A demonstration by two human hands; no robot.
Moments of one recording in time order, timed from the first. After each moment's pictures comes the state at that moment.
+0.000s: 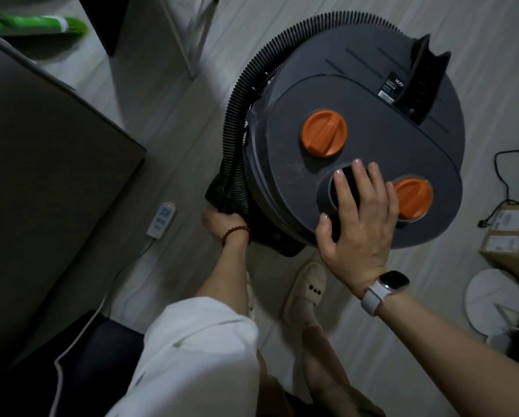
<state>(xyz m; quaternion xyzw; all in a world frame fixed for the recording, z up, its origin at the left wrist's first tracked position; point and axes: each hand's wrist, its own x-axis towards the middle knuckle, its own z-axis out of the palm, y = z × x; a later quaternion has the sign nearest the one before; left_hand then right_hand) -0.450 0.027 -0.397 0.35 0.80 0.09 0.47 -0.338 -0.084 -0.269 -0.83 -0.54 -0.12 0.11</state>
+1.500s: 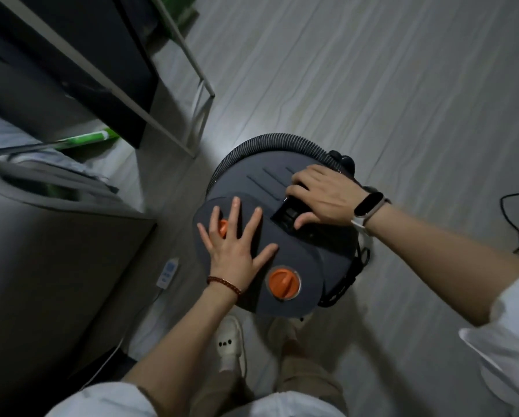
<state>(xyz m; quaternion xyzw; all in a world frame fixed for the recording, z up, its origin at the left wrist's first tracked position) -0.290 0.027 -0.219 0.88 0.44 -0.01 0.16 -0.055 0.010 -0.193 -0.58 -0.81 0.12 -0.04</state>
